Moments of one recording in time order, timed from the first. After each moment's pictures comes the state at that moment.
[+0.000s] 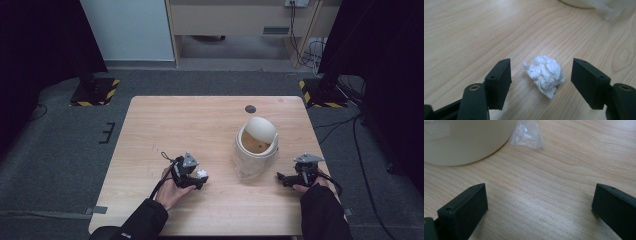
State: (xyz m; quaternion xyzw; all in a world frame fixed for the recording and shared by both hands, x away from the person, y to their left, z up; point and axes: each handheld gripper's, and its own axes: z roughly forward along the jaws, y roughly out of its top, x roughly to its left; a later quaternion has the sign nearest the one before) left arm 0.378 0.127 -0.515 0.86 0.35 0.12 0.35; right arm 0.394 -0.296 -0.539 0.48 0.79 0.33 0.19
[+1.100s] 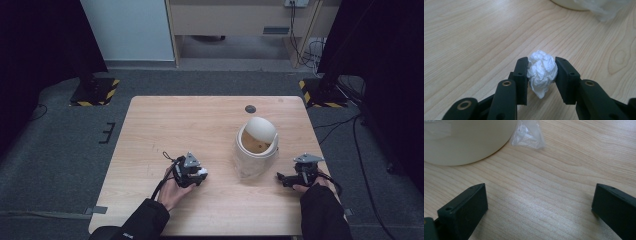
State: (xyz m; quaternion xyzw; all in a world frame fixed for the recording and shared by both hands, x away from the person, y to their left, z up) left arm 0.379 0.127 -0.511 0.86 0.35 0.12 0.37; right arm 0.394 -0.295 -0.539 0.47 0.79 0.33 0.19
